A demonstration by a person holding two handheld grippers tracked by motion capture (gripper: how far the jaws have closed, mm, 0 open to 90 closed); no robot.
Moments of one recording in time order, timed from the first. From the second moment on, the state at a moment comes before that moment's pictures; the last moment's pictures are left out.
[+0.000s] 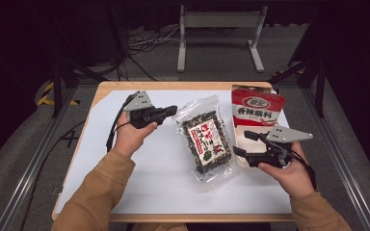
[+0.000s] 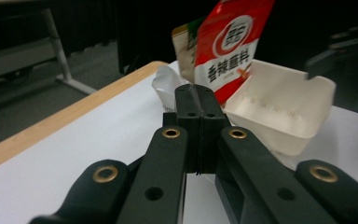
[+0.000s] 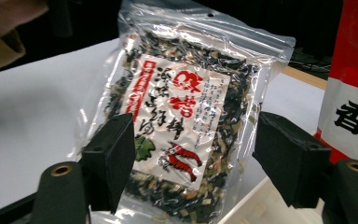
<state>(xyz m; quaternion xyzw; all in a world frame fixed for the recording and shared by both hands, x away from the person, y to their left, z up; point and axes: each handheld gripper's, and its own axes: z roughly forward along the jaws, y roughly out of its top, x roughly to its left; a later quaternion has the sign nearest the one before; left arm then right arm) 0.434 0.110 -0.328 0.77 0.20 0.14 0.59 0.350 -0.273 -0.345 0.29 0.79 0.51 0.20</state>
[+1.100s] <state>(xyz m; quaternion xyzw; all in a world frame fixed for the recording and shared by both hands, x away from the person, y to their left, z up) 0.393 0.105 -0.318 0.75 0.14 0.14 0.64 0.429 -0.246 -0.343 0.31 0.82 0.48 0.12</state>
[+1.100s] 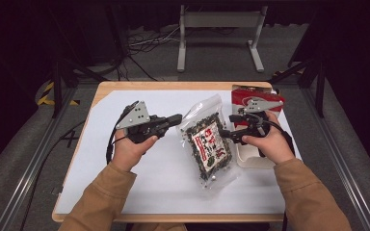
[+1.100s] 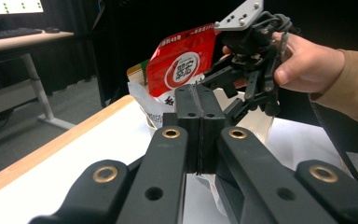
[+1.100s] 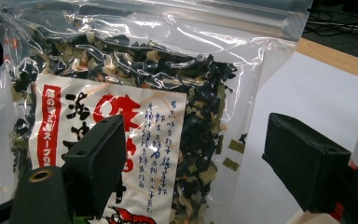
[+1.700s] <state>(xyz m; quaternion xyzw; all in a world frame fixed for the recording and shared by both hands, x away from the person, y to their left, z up) 0.385 0.106 -0.318 0.74 0.12 0.14 0.64 0.452 -0.242 -0.344 0.26 0.86 0.44 0.07</state>
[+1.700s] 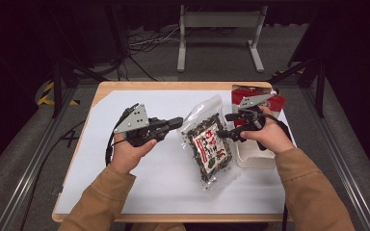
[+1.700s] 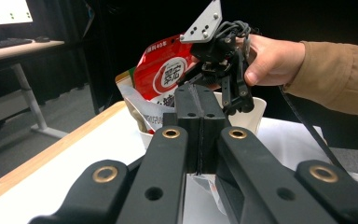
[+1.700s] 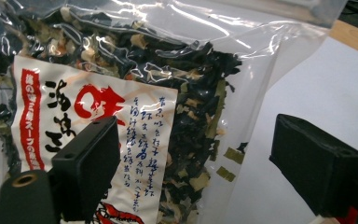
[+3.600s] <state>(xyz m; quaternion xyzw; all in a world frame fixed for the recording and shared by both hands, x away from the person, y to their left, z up) 0.384 0.134 -0.307 0.70 0.15 0.16 0.68 0.429 -0.234 -0.312 0.16 0.85 0.50 -0.03</state>
